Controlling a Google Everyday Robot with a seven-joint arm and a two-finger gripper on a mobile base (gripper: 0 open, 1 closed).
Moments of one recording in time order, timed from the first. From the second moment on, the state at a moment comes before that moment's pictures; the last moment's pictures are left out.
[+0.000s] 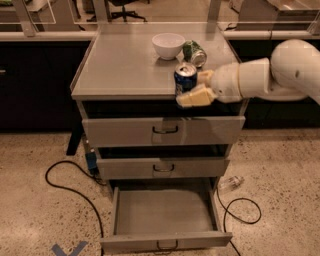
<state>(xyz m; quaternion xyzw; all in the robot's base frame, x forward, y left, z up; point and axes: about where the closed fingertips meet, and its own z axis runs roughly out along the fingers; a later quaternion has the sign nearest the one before) 0.648 -0.085 0.866 -0.50 0.68 0.25 0.47</state>
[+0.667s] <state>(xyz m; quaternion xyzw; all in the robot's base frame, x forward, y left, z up) 0.555 -0.135 0.818 -0.49 0.69 0.25 0.47</state>
